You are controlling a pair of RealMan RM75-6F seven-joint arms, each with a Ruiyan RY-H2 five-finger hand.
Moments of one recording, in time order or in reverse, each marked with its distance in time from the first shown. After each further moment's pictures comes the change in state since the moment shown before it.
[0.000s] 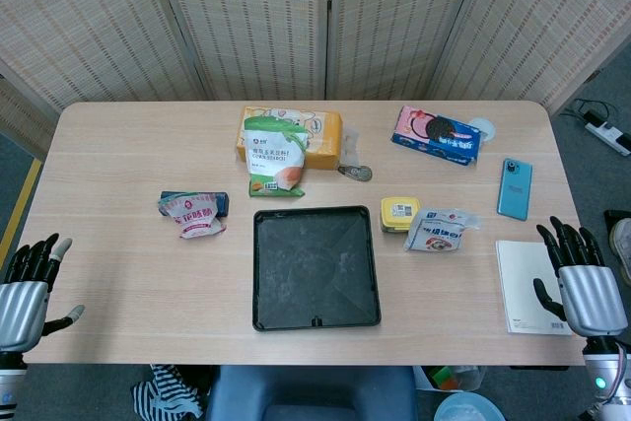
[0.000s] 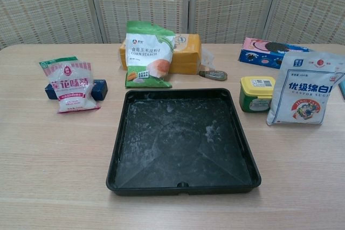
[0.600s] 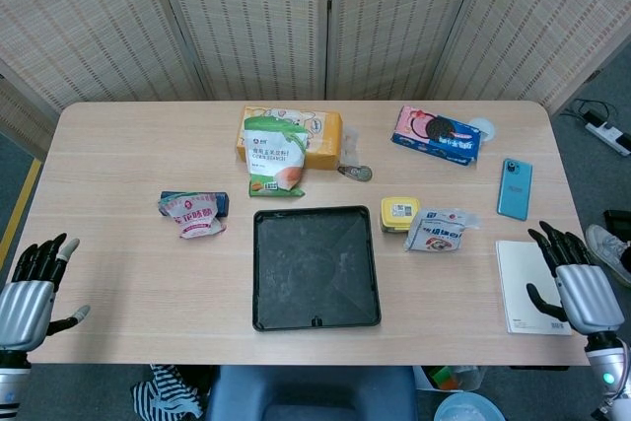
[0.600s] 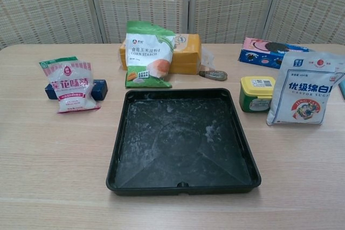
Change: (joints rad) left arm -0.011 0.004 0.007 -0.003 0.022 -0.015 -0.020; right arm 0.042 0.064 -0.031 0.038 -0.021 -0.132 0.287
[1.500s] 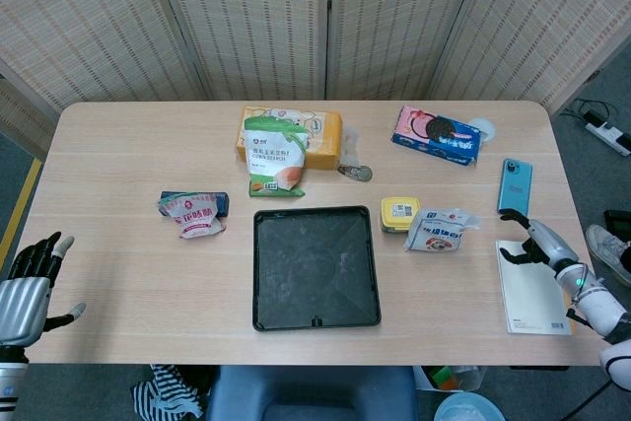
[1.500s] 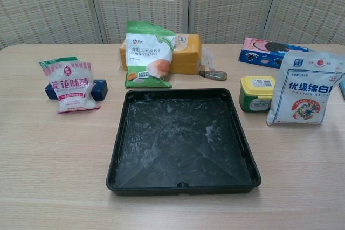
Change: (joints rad) left arm -0.009 0.003 -0.014 0.005 -0.056 -0.034 -0.002; right arm 0.395 -0.288 -0.084 0.741 -0.092 -0.625 1.046
